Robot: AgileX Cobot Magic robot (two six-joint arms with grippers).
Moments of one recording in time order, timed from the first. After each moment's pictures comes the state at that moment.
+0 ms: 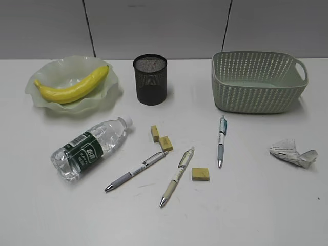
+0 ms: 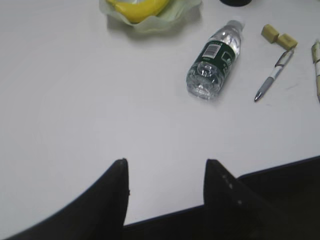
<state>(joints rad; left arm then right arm) -0.28 0.08 -0.59 0.05 1.23 -0.05 0.21 0.20 -0.52 0.14 1.02 -0.12</state>
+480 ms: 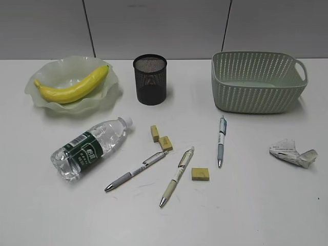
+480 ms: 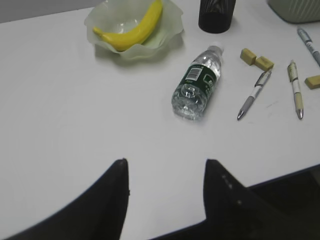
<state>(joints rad) -0.28 -0.01 -0.58 -0.01 1.19 0.00 0.21 0.54 -0.63 0.13 0.90 -0.24</state>
